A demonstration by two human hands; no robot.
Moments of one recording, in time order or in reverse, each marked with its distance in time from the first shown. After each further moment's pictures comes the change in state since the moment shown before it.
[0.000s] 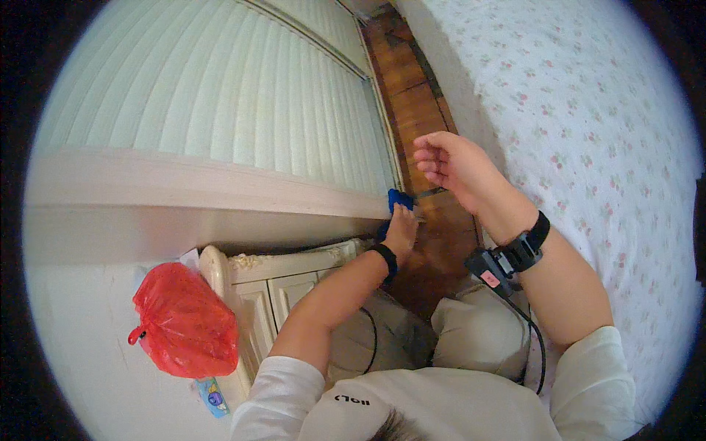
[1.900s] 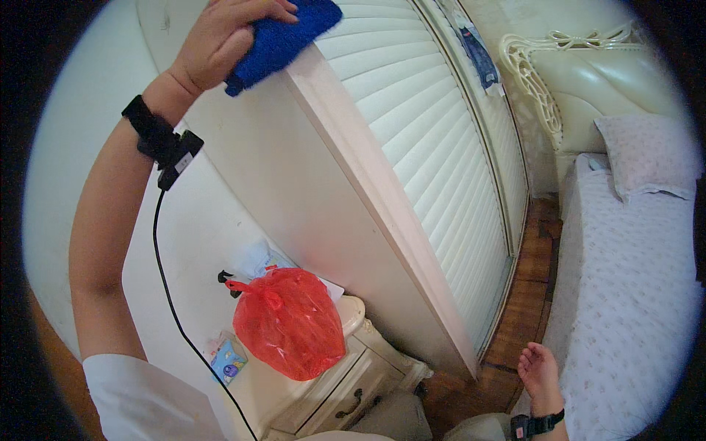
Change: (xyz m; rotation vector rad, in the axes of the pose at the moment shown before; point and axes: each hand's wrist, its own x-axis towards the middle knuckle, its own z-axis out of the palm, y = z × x) left_hand -0.540 -0.434 -0.387 0.325 0.877 -0.579; right_hand -0.008 0.001 -0.008 0.198 0.027 0.106
